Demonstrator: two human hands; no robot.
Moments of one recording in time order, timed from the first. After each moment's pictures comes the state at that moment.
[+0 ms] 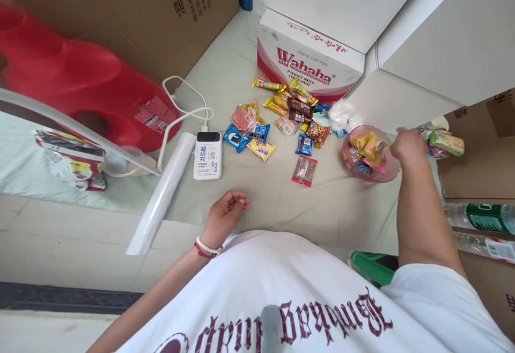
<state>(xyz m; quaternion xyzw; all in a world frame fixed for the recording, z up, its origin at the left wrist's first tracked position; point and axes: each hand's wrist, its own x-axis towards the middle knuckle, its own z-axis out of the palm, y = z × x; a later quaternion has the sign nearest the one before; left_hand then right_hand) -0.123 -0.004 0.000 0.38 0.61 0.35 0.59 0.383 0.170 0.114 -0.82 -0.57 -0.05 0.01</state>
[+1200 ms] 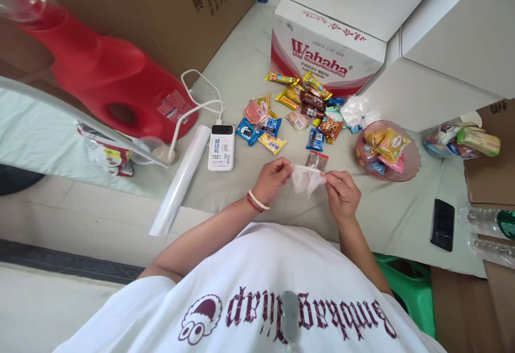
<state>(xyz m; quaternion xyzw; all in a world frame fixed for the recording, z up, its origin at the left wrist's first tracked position) -0.034 0.063 0.031 0.39 0.46 0.43 0.67 0.176 0.016 0.034 -0.57 -0.67 0.17 0.44</state>
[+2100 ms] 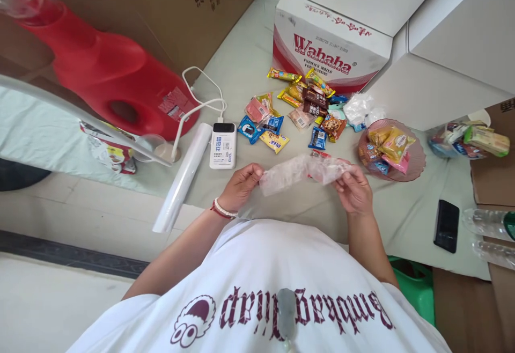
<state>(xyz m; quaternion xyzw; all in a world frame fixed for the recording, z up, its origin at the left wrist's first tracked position) -0.116 0.043 0.010 0.44 0.49 0.41 0.63 0.204 0.035 0.027 -0.51 -0.47 0.48 0.54</state>
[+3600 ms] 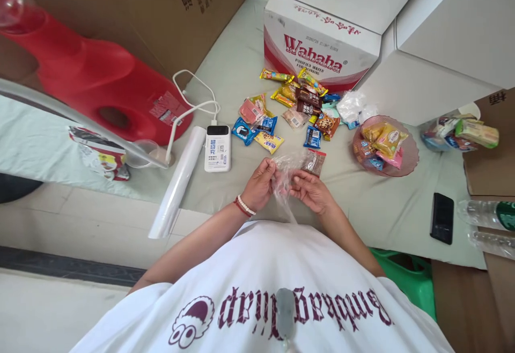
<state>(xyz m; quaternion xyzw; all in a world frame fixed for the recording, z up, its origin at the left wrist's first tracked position) -0.050 0.049 0.018 0.25 0.40 0.46 0.75 0.131 0.034 0.012 -0.42 -0.17 0.79 0.40</state>
